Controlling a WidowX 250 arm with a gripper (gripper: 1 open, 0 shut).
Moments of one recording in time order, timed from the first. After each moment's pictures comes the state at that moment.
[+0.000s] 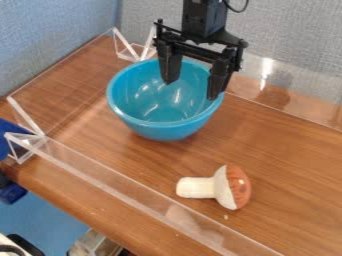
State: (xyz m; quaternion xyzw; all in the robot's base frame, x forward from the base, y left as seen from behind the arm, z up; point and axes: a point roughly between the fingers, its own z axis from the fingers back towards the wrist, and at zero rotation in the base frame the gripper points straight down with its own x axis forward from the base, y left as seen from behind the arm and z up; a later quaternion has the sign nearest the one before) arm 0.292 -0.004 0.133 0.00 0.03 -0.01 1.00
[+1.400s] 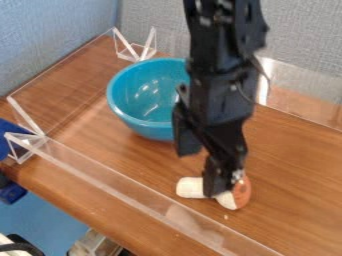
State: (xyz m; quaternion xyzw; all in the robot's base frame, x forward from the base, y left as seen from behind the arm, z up) arm 0.206 -0.065 0.112 -0.02 0.00 -0.31 0.95
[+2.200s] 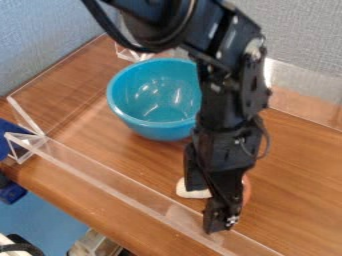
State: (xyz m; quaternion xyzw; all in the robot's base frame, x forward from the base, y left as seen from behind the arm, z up) arm 0.207 -0.071 0.060 -0.02 0.03 -0.37 0.93
